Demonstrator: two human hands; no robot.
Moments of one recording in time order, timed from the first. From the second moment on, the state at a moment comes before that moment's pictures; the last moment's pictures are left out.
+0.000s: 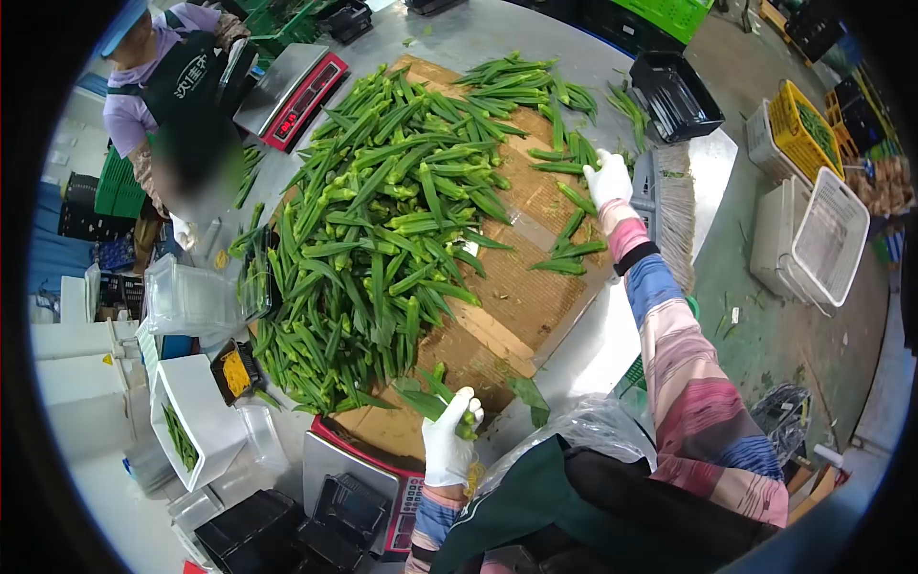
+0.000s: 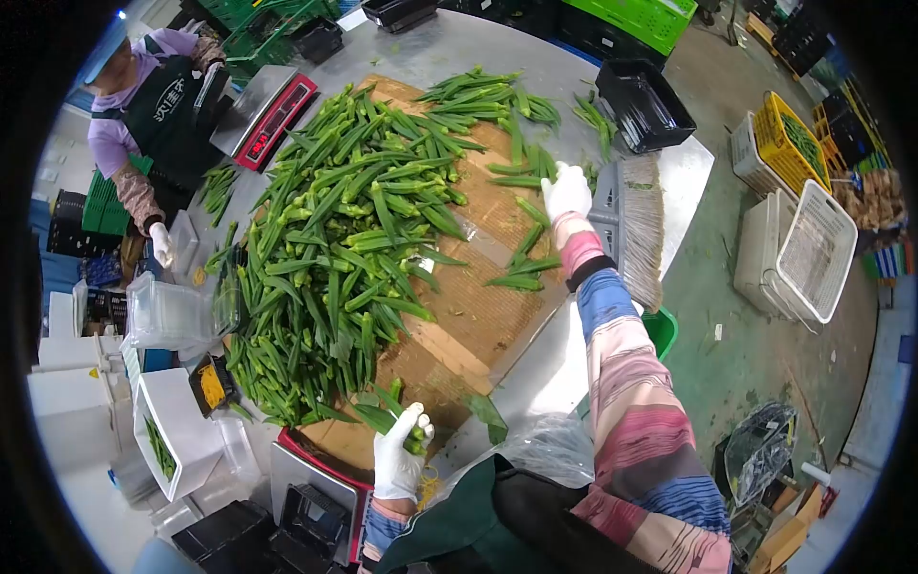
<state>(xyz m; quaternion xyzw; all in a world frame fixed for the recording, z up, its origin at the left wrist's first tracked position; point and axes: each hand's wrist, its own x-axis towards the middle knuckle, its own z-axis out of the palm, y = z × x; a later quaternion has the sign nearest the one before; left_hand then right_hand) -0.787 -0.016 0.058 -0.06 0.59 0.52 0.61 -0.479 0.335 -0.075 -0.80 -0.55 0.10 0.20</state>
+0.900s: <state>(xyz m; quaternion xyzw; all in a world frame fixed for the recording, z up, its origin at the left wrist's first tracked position) -0.768 -0.037 0.080 -0.02 0.58 0.51 0.64 -0.491 0.189 0.019 -0.26 -0.12 0.81 0.51</state>
